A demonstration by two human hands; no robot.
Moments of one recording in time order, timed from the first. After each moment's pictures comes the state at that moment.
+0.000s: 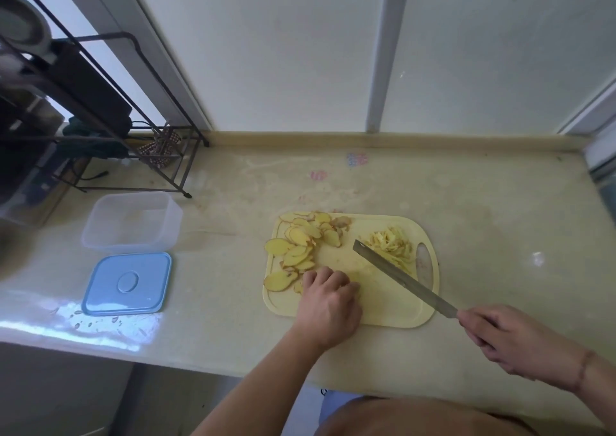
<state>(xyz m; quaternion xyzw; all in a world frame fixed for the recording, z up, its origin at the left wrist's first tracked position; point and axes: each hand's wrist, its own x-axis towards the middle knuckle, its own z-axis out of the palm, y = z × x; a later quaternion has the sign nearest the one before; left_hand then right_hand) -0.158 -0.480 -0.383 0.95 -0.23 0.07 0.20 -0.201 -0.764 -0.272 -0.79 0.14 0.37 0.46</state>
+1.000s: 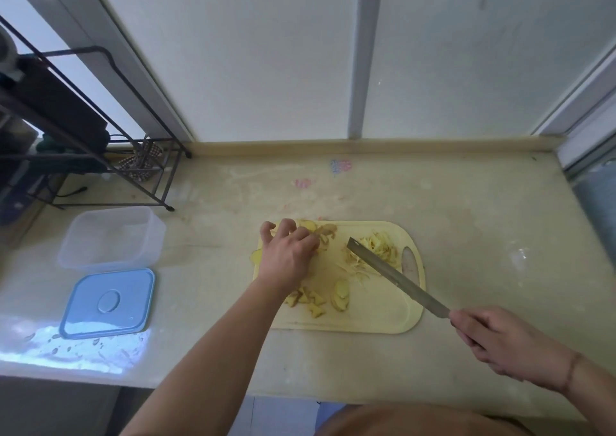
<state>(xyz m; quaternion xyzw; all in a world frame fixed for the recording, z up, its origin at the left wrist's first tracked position) -0.059 -0.448 -0.370 0.96 -0.22 0.15 0.11 -0.203 -0.772 -0.278 -0.78 0.15 0.36 0.49</state>
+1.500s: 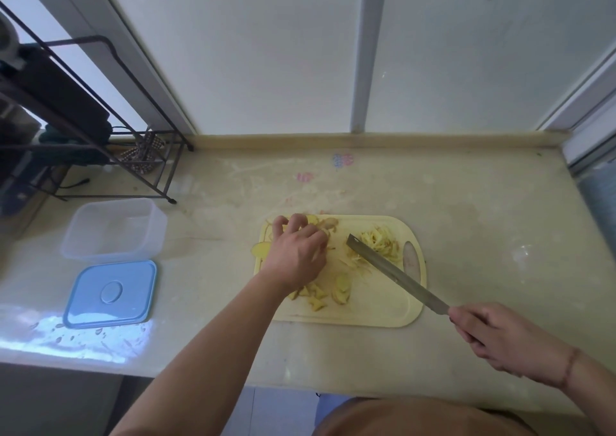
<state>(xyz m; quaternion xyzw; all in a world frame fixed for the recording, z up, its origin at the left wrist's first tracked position) -0.069 -0.455 -0.360 0.95 -0.27 0.12 0.13 -0.203 -0.770 -0.277 -0.78 0.15 0.37 0.49</state>
